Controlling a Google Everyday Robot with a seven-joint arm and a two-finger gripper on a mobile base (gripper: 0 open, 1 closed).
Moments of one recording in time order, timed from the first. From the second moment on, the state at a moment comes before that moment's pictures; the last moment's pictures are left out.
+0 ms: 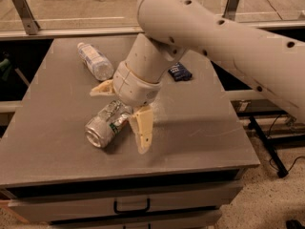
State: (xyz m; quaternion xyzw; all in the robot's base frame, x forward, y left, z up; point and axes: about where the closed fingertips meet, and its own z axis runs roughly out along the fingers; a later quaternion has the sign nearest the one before) arm 0.454 0.083 0.855 -0.89 0.37 0.16 0.21
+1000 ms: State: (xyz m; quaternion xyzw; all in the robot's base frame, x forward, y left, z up) arm 0.495 0.096 0.852 -0.87 0.42 0.14 0.21
